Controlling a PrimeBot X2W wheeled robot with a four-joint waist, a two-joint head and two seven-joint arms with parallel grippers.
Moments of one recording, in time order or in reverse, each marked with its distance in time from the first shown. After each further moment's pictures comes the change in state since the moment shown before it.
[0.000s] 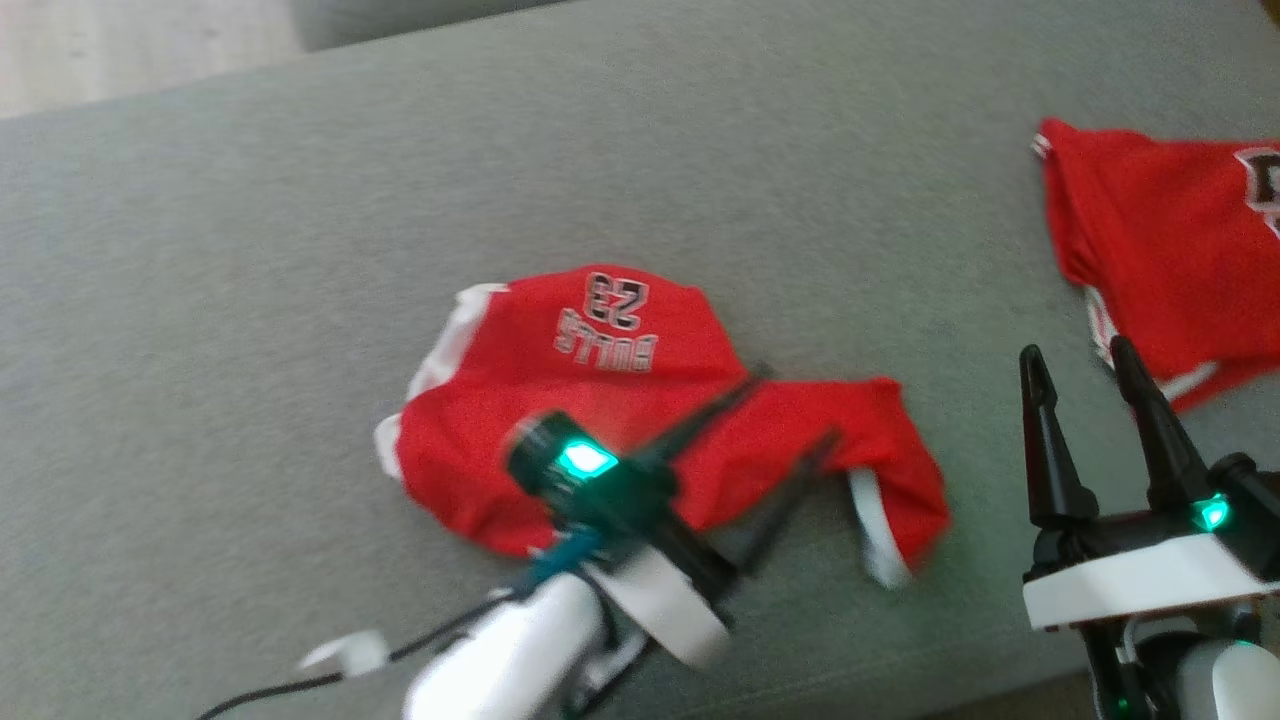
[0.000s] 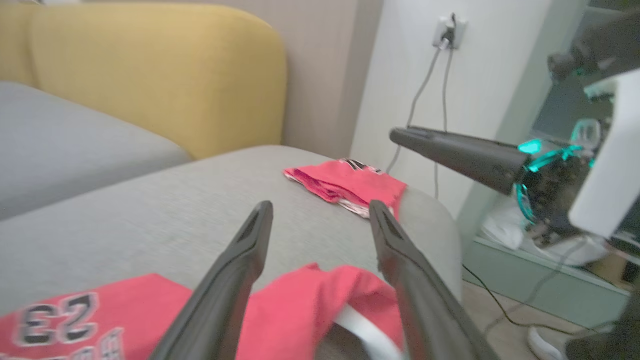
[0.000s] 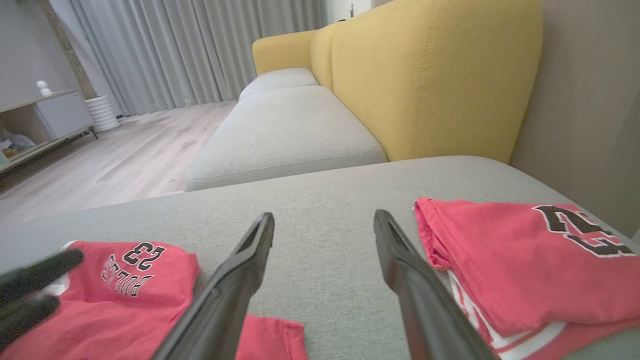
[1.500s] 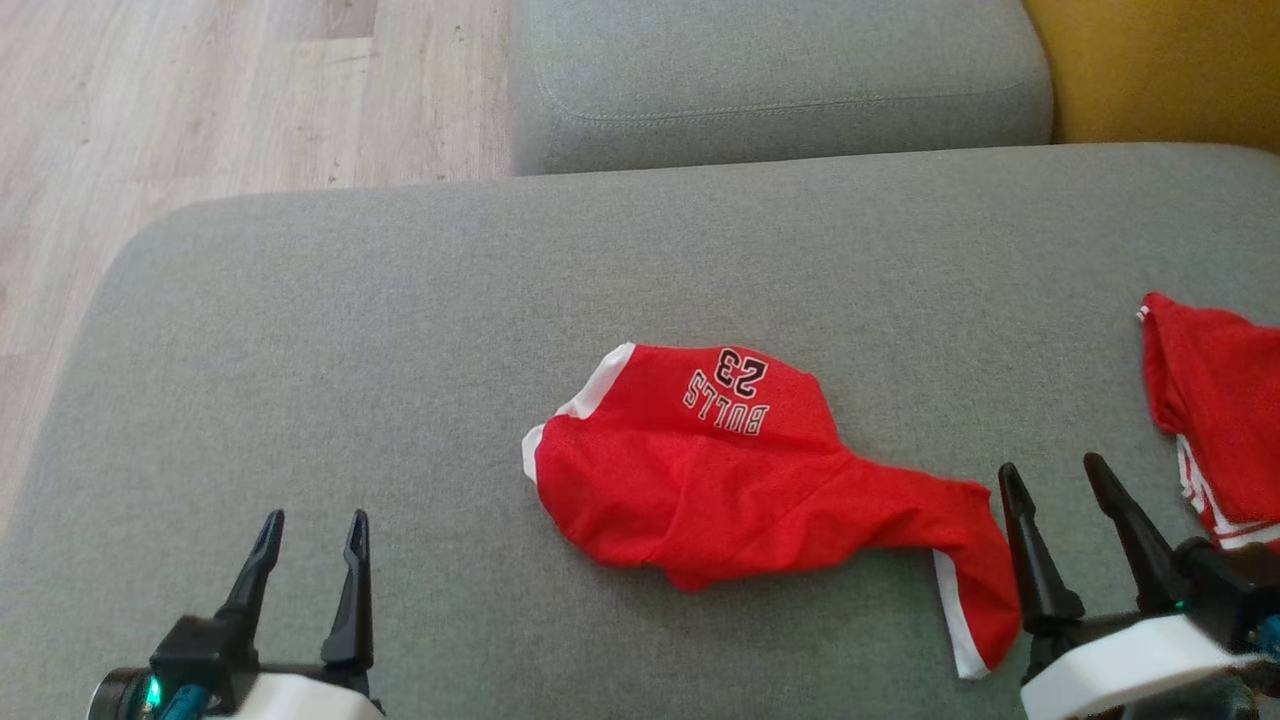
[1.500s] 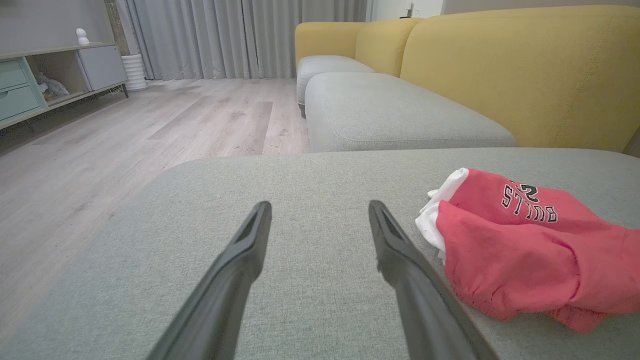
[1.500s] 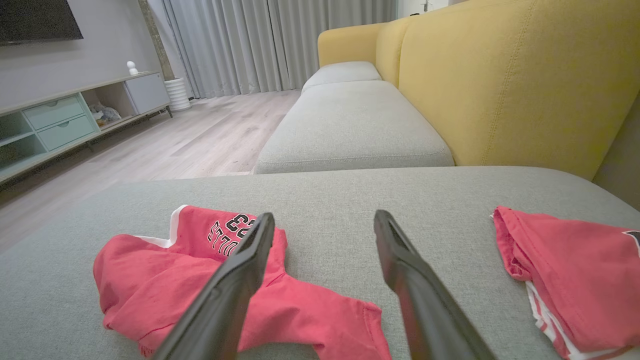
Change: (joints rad) left arm 0.523 0.328 0.477 -0.235 -0.133 0.342 0.007; right arm 0.172 -0.002 0.004 -0.049 -0.034 0.000 0.123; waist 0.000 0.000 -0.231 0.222
